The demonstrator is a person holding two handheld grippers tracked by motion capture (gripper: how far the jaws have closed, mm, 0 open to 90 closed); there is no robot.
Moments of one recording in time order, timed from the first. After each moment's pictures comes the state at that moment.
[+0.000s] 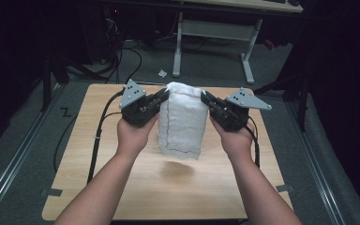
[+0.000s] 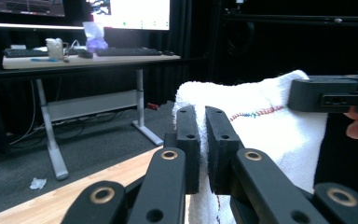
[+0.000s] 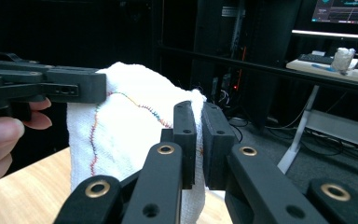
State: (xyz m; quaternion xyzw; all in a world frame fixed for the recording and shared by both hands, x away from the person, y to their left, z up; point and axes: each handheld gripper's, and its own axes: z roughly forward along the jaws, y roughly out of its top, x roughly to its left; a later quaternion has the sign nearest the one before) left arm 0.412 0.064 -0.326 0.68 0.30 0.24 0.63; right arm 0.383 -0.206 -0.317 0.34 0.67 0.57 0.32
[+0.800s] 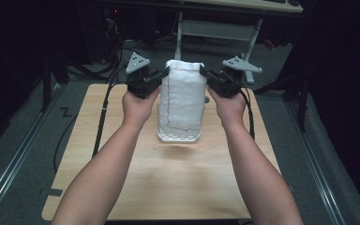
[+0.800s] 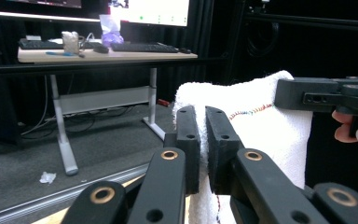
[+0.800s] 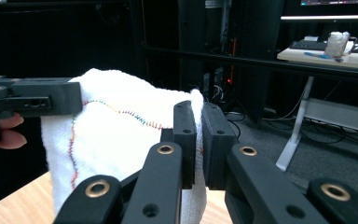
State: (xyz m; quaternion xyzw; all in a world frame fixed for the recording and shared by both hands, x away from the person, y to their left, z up) left arm 0.490 0.056 -0.307 0.67 0.33 0.24 0.61; right arm 0.480 -0.211 -0.302 0.39 0.66 0.57 0.30
